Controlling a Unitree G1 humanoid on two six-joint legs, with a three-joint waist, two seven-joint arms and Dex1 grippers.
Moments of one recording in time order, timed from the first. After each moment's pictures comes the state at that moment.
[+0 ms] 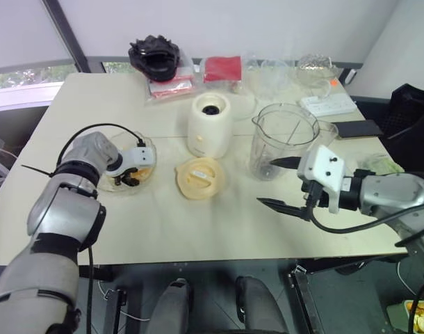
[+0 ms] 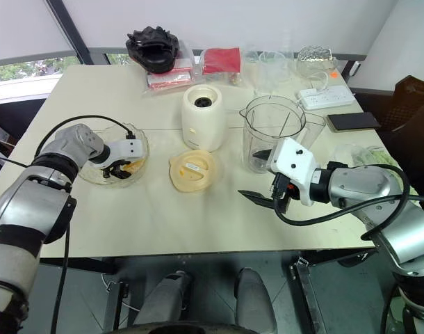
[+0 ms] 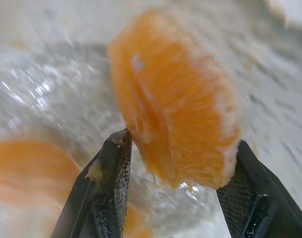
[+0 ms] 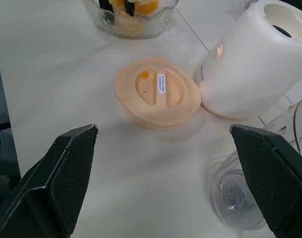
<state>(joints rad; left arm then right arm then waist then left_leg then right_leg) -1.17 0.56 -0.43 1.36 0.54 -0.18 -1.05 -0.28 -0.95 -0.05 -0.64 0.51 0.71 0.80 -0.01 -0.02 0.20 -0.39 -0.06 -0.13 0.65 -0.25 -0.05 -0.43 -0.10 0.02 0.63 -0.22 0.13</state>
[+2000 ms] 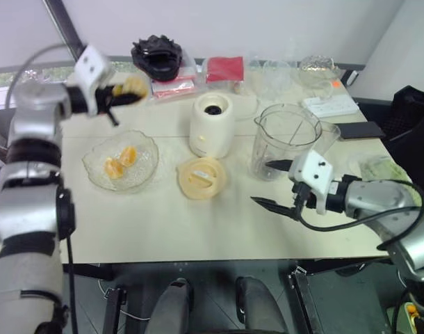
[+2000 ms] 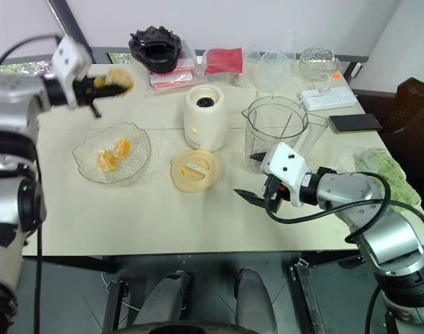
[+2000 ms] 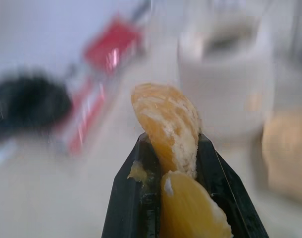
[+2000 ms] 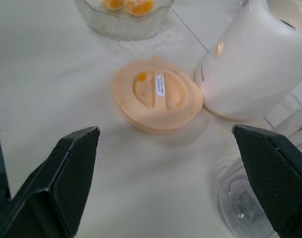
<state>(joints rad) -1.31 0.63 0.05 1.03 -0.01 -0.09 -1.18 -0.23 -0.83 0.00 -0.62 0.40 0.67 0.74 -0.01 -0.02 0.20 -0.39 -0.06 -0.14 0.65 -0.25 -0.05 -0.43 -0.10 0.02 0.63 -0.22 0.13</state>
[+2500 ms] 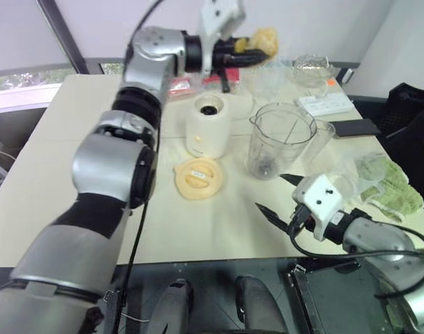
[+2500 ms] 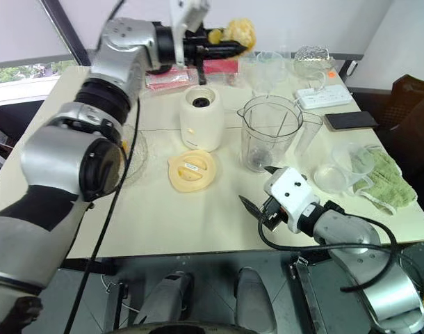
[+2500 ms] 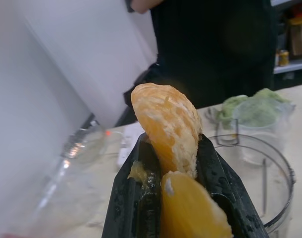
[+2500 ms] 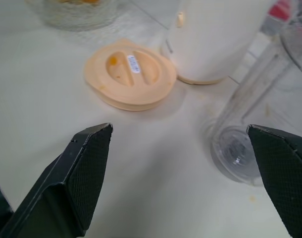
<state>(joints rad) -1.64 0.13 0.01 1.32 0.02 -0.24 -1.14 0.14 -0.69 -0.11 -0.94 0.31 0.78 0.43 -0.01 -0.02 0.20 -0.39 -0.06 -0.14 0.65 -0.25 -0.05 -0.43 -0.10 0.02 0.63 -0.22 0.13</state>
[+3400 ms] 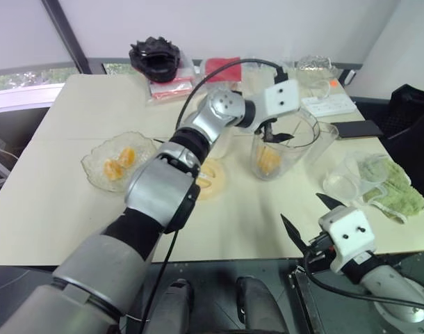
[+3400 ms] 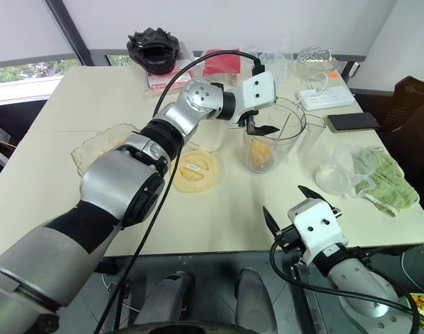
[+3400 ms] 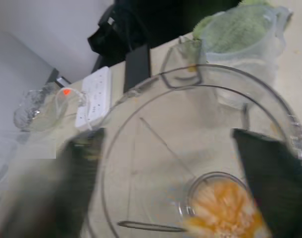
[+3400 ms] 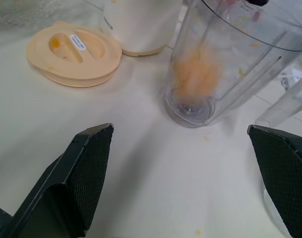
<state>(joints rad) -1.55 -0.05 -0.12 1.39 0.28 -0.32 -0.86 0.51 -0.81 -0.10 -1.01 0.39 0.51 -0.01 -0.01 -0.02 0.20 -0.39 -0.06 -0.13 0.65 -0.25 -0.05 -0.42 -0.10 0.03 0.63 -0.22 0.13</state>
